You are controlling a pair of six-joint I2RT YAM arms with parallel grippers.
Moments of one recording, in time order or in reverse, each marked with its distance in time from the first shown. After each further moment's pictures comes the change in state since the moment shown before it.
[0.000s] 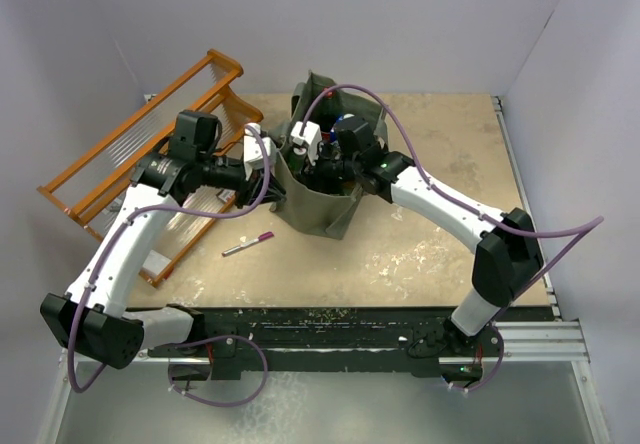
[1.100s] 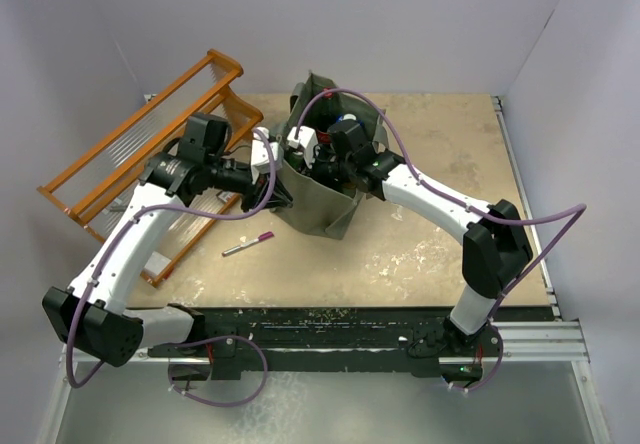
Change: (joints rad) left arm -0.045 0.018 -0.012 0.018 0.022 -0.017; right arm -0.003 0.069 0.015 -0.024 0.000 -0.003
